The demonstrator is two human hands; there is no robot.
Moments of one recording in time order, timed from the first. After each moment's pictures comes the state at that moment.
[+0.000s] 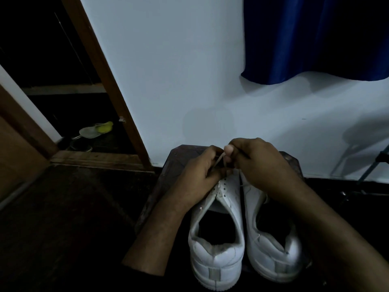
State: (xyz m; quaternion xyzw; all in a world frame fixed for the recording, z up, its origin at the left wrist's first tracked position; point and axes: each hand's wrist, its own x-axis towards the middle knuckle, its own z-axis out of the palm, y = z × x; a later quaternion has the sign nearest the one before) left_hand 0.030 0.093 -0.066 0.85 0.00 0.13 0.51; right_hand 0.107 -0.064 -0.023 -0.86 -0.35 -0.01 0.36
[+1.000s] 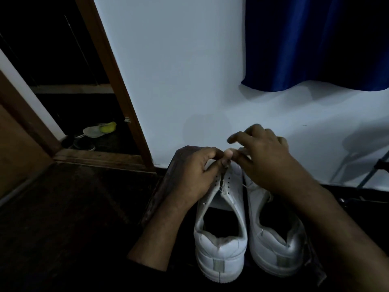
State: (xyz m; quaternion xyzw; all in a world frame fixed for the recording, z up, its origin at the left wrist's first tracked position) left_hand 0.020 0.092 -0.053 0.86 0.03 0.24 0.45; right_hand 0.098 -0.066 -0.008 -0.89 -0.38 -0.08 0.22
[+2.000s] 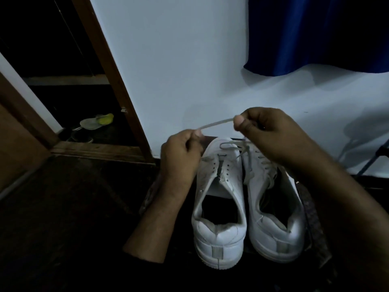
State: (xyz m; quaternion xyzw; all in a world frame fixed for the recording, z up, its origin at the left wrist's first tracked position) left_hand 0.023 0.104 -0.060 0.81 0.19 0.38 0.41; right_hand 0.100 -0.076 0.005 -0.78 -0.35 0.04 0.51
